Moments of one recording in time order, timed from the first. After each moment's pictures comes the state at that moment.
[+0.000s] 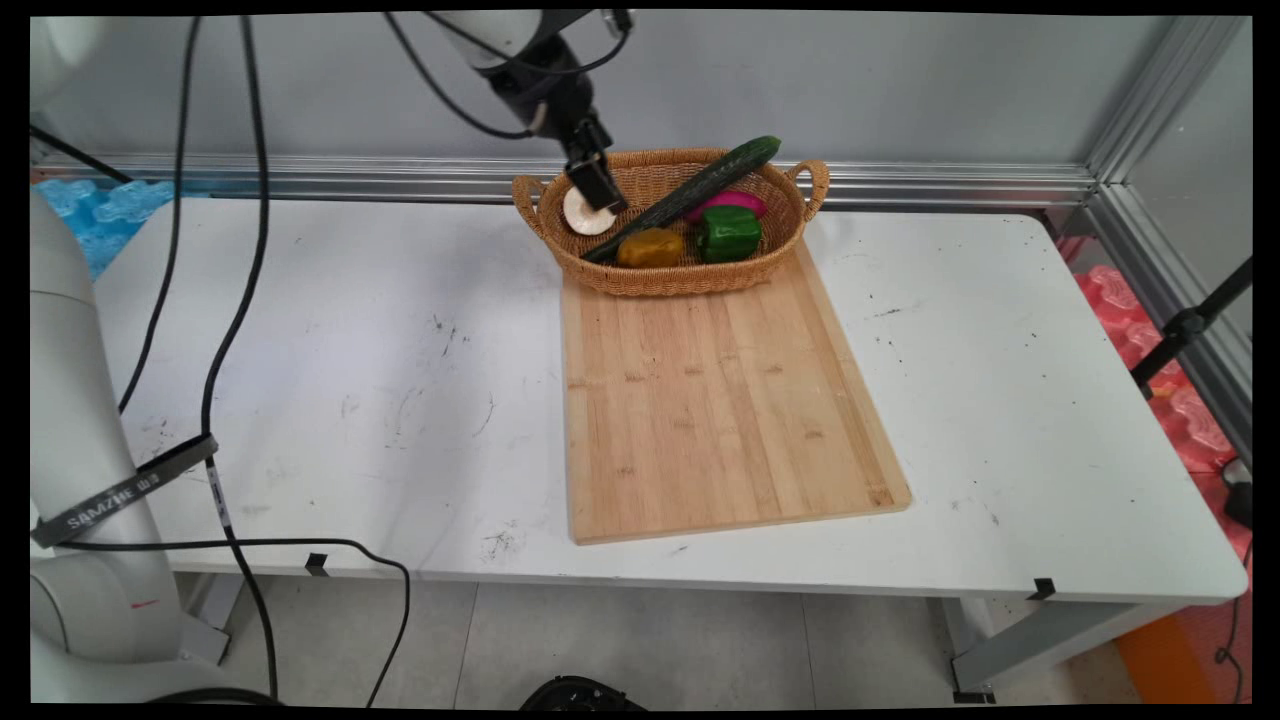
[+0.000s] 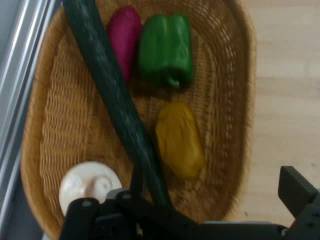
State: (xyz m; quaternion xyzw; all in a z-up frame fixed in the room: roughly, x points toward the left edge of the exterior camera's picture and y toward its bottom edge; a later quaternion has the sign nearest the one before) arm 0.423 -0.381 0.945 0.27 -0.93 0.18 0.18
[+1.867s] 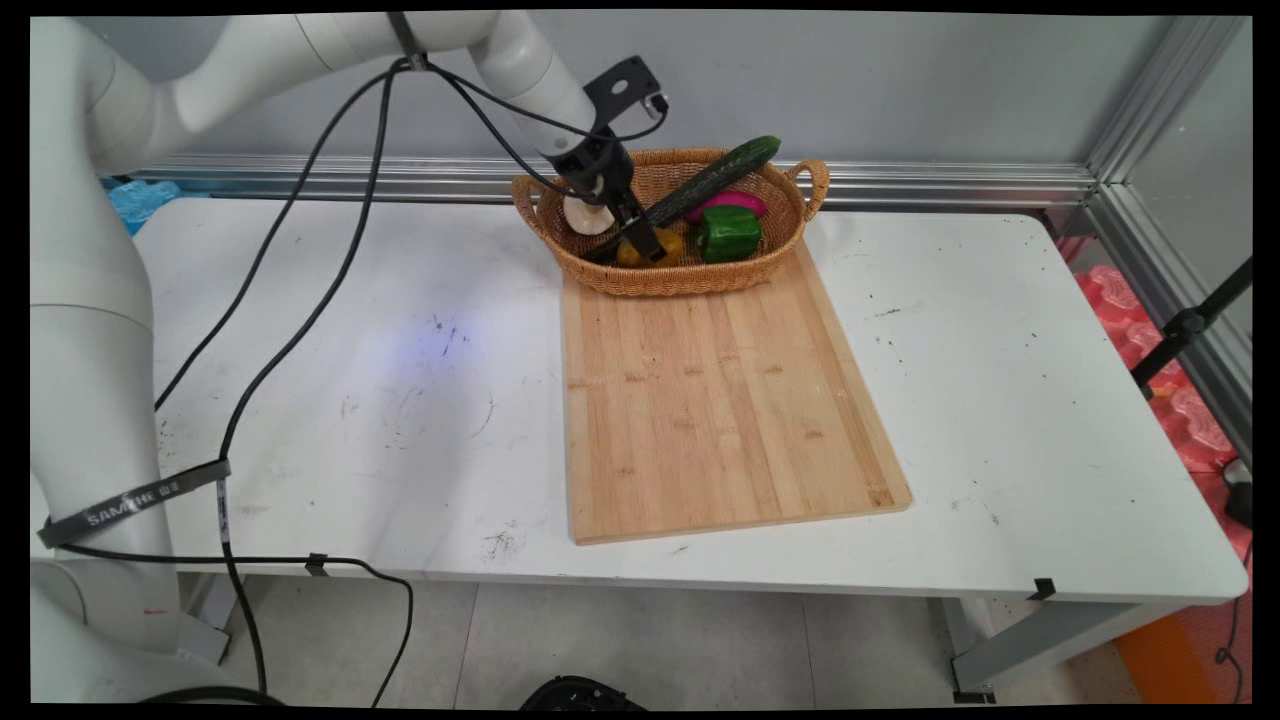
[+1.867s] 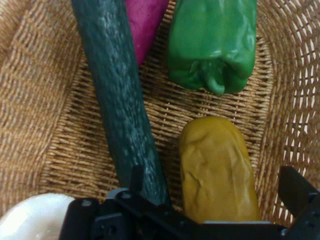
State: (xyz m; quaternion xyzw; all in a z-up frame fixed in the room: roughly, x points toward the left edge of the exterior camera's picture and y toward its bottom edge) arm 0.430 -0.463 0.819 0.35 -0.90 0.13 0.22
